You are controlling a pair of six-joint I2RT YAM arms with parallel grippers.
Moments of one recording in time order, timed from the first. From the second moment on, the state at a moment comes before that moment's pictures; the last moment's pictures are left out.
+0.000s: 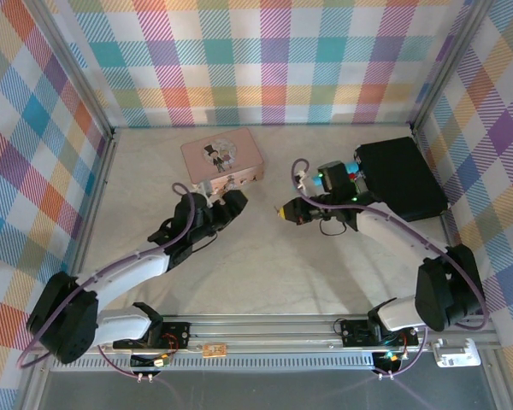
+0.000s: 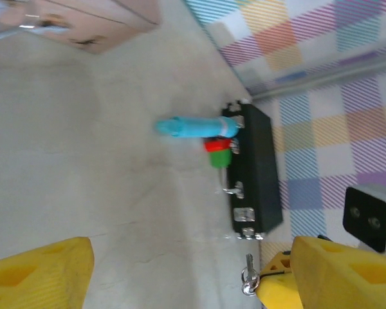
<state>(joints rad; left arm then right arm) -0.62 1.23 0.63 0.27 0.10 -1.13 0.45 1.38 0.98 -0.38 -0.65 0.25</state>
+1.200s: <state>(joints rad) -0.73 1.43 0.79 0.63 0.27 -0.97 0.32 1.36 0.98 -0.21 -1.04 0.29</state>
